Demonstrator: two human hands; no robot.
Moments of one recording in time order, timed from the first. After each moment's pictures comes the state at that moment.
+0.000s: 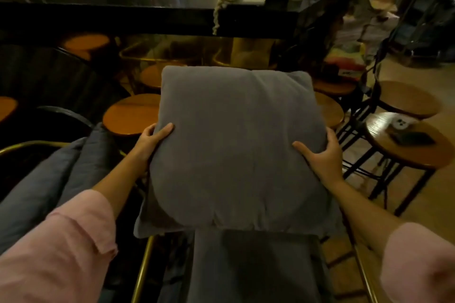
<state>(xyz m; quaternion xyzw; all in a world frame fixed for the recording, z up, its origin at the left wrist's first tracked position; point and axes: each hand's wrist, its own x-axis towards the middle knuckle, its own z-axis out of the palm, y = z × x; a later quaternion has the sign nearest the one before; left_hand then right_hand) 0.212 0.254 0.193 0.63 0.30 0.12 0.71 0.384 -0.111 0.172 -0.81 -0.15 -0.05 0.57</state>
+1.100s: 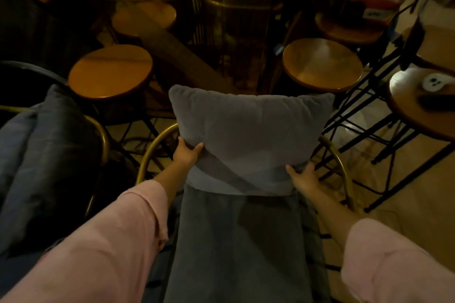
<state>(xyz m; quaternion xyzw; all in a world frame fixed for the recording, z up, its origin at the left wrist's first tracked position) 0.319 0.182 -0.012 0.68 0.46 0.03 0.57 0.433 -0.125 -0.036 -0.84 0.06 0.22 0.49</state>
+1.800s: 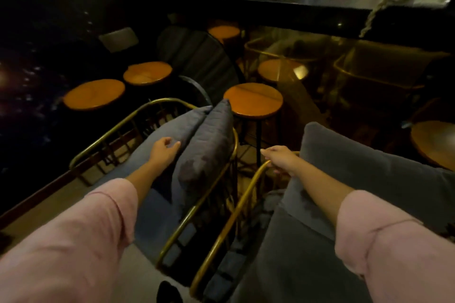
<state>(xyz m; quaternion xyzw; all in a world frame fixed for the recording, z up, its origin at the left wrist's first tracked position) -0.047 0.352 0.134 0.67 0.58 0.25 0.39 0.237 0.178 0.138 -0.78 -0.29 0.45 0.33</state>
